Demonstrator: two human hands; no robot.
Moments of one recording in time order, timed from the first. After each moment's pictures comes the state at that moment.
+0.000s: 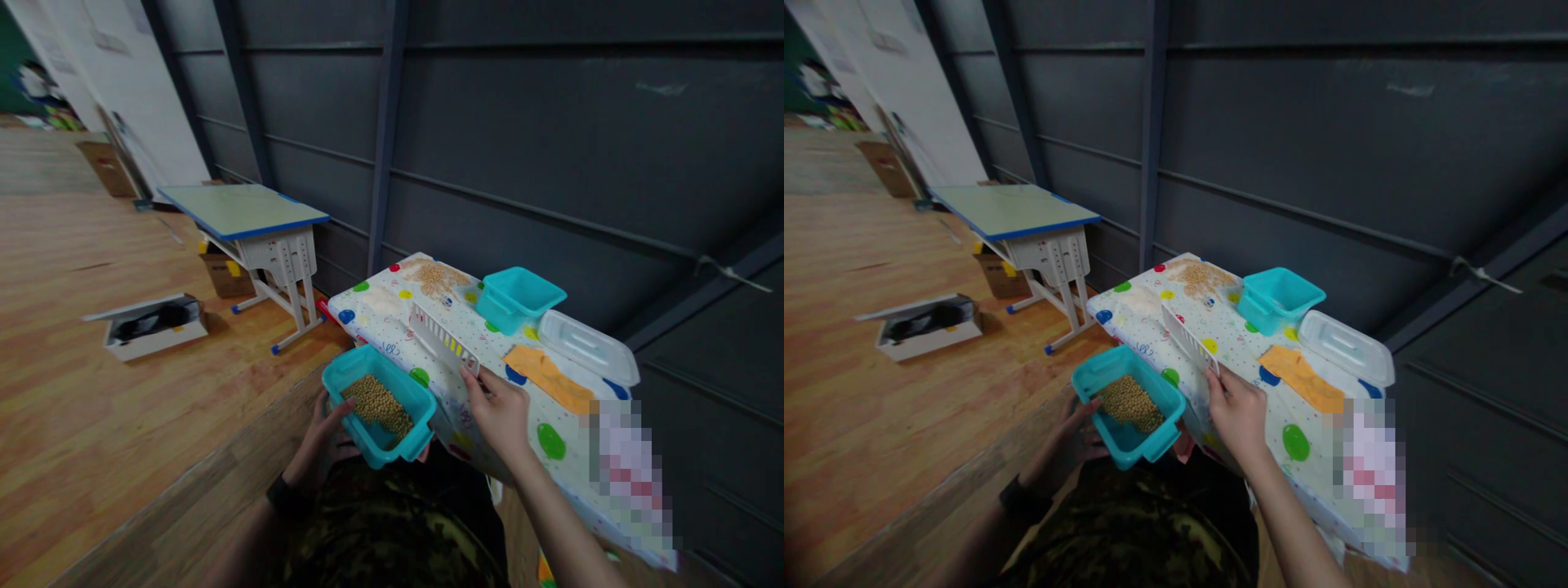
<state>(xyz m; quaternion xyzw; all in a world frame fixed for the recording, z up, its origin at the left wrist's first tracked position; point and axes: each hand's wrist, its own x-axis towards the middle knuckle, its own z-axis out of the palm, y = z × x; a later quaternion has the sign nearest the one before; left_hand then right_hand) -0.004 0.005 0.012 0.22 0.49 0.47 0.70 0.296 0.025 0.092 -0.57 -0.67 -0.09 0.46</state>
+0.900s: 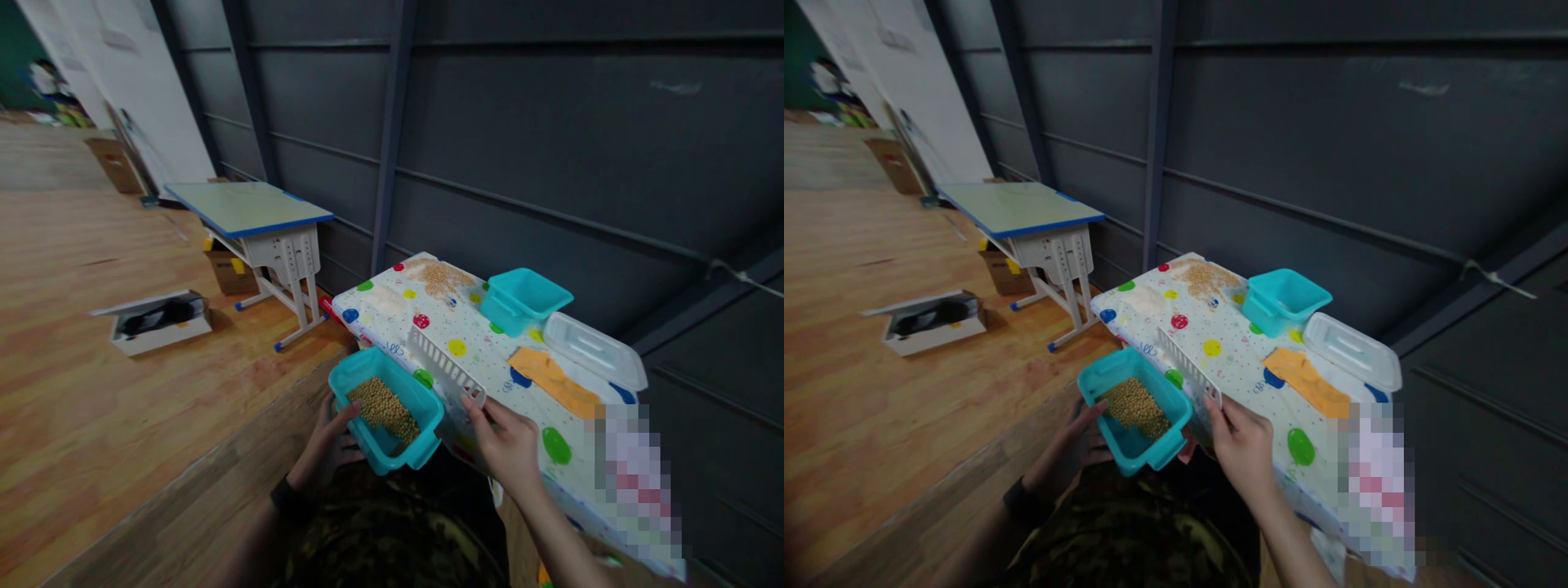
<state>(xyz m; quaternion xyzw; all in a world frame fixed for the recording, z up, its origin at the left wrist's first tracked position) -0.002 0.001 0.005 0.21 0.49 0.47 0.71 0.290 -0.014 0.085 -0.53 -0.69 -0.03 0.49</state>
